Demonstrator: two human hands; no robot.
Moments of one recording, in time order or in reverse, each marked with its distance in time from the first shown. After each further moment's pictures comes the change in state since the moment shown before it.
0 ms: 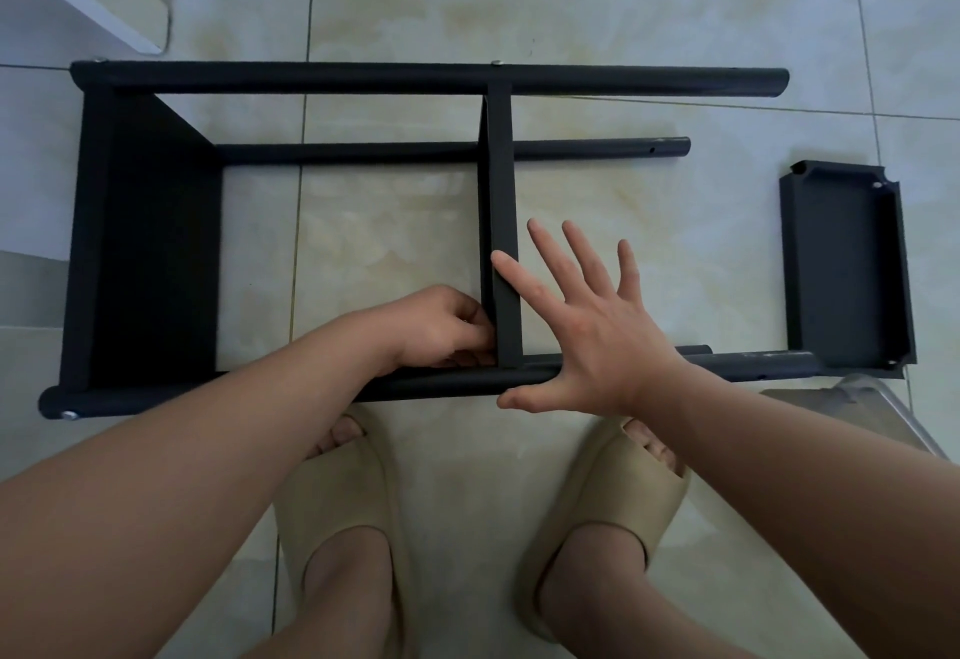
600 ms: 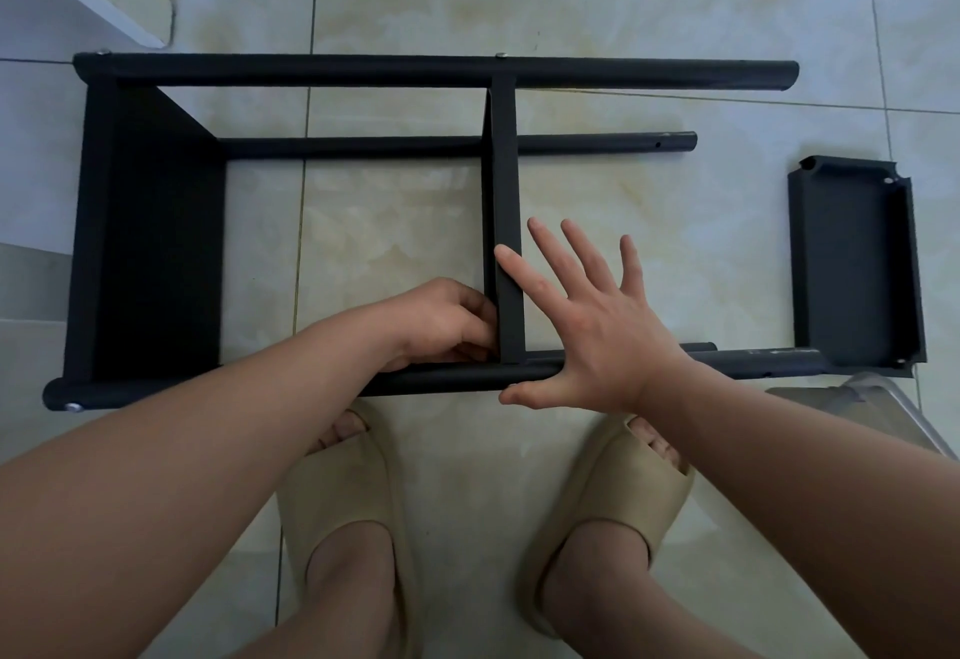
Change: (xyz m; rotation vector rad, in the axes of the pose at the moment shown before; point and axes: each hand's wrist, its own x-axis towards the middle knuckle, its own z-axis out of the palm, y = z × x) left_hand 0.006 -0.001 0.006 -0.237 0.008 -0.024; right_hand 0.001 0.000 0.002 -0.001 0.015 -0.008
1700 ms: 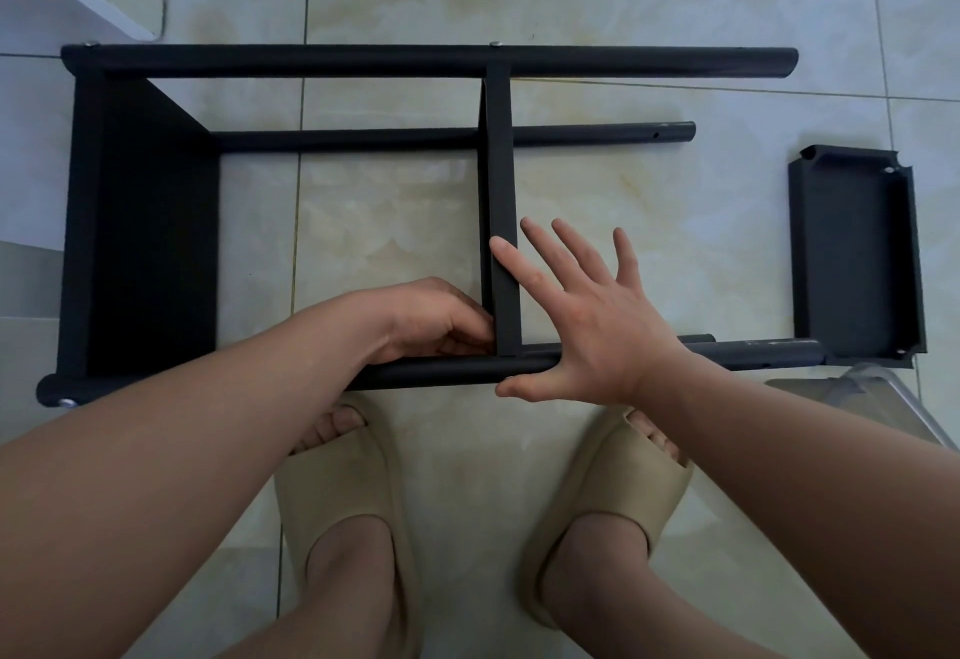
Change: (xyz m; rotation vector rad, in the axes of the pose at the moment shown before) left_hand 0.003 -0.005 -0.010 -0.083 -0.171 -0.062; right_hand 0.000 0.001 -0.002 0.011 -0.027 -0.002
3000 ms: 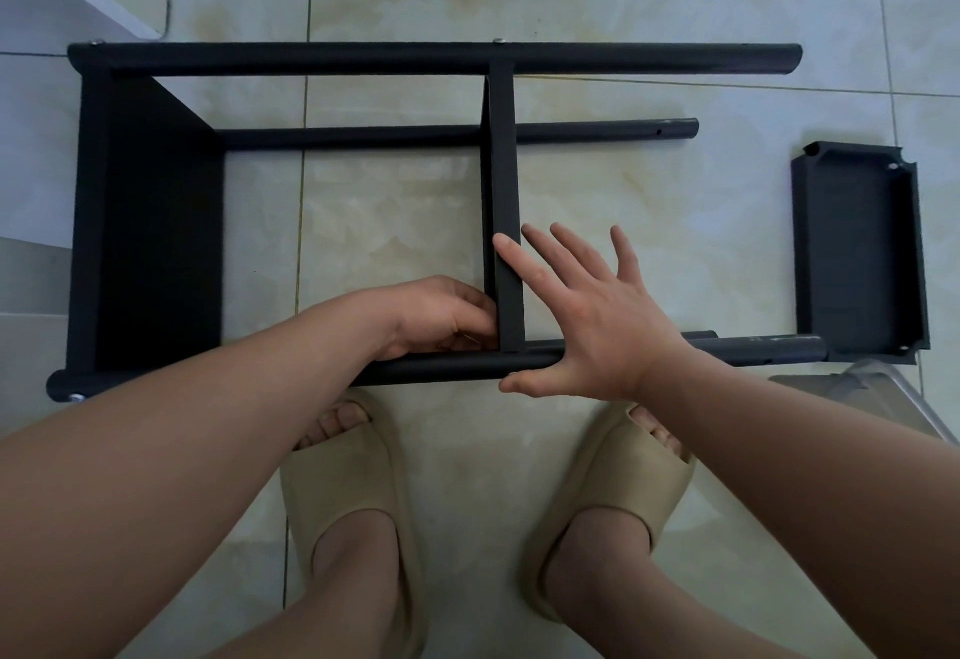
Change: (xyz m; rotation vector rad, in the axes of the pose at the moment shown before) left_hand 0.002 0.000 0.003 -0.002 0.028 0.036; right_hand -0.001 -0.001 -0.002 0.008 -0.017 -0.003
